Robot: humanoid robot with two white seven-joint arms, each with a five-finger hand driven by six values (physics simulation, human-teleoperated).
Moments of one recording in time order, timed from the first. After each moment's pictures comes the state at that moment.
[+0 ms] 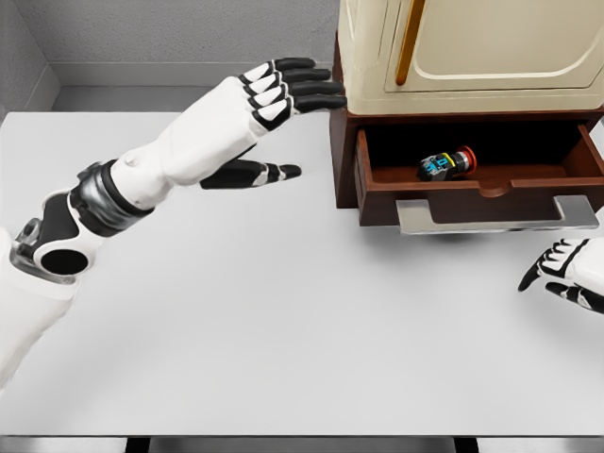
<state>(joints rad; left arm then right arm) -0.46 0.54 -0.44 -1.79 -0.29 -0.60 -0.09 0.44 -1.33 0.02 -1.76 0.25 -0.61 -0.10</state>
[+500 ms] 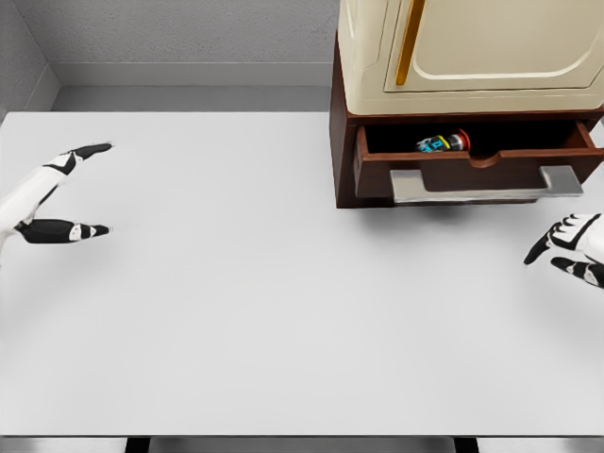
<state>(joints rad) -0.13 0.78 -0.20 -1.36 -0.02 -0.61 -0.16 0.41 -1.36 0.02 -1.76 0.14 -0.61 -0.11</state>
